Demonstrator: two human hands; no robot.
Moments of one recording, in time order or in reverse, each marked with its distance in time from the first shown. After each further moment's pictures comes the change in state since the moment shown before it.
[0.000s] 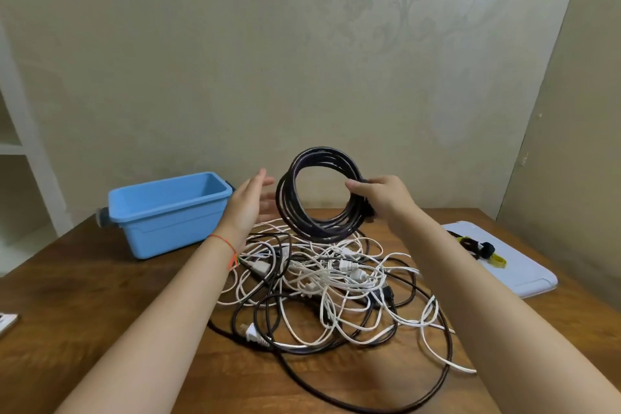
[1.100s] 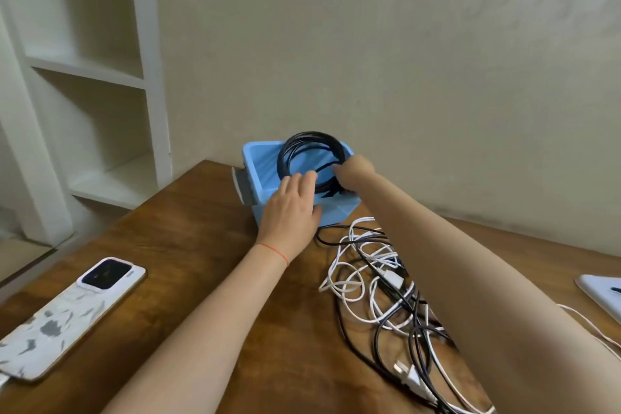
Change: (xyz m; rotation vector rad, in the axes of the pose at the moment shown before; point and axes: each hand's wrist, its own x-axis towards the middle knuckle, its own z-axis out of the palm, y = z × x) left_hand 0.048 -0.088 -0.185 1.219 0.356 0.578; right_hand 0.115 -0.027 0.333 -0.681 -0.157 0.027
